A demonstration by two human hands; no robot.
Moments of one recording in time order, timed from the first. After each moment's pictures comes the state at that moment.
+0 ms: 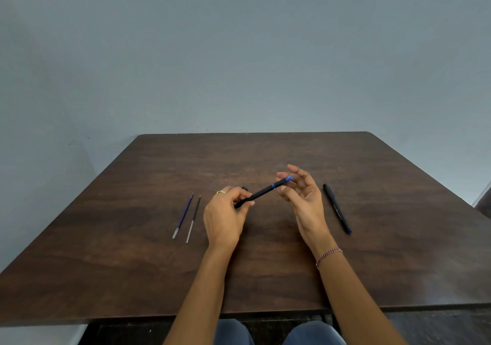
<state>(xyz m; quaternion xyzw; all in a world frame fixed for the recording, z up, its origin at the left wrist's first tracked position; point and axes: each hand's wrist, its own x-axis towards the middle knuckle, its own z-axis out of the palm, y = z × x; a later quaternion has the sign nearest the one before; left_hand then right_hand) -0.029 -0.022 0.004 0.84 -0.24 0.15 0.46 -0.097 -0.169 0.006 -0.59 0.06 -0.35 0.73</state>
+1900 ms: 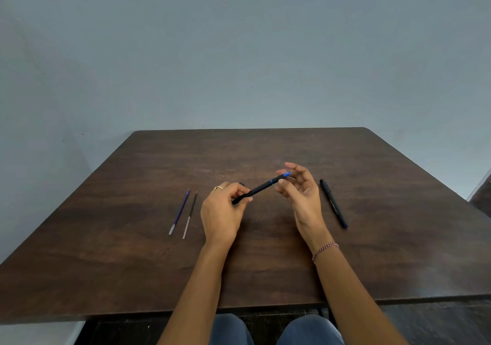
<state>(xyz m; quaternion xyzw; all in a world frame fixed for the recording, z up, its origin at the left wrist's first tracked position) -0.028 -0.023 0.001 0.83 -0.26 0.16 0.46 -0.097 -0.169 0.006 -0.58 0.08 -0.36 0.73</state>
